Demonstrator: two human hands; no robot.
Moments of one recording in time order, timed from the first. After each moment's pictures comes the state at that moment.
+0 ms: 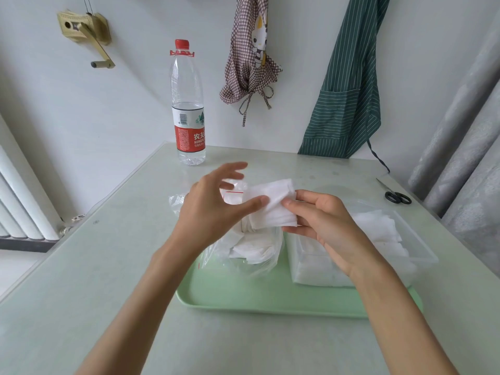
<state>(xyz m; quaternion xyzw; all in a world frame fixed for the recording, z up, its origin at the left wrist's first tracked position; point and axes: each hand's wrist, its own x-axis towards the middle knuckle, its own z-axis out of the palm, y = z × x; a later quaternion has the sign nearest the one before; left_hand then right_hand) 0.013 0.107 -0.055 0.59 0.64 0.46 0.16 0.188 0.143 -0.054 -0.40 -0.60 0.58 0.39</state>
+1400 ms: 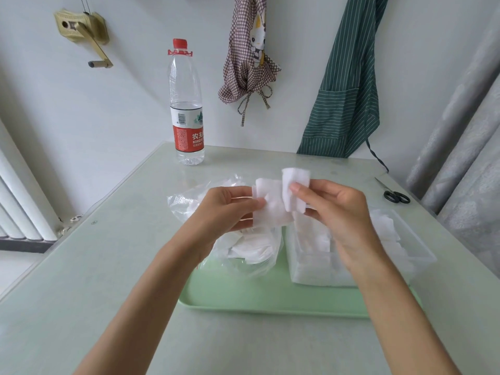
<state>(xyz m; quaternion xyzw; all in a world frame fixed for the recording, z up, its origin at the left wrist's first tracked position) 0.024 0.113 -0.059 0.47 0.52 0.51 0.50 0.193 0.141 -0.048 -0.43 -0.57 0.48 0.51</state>
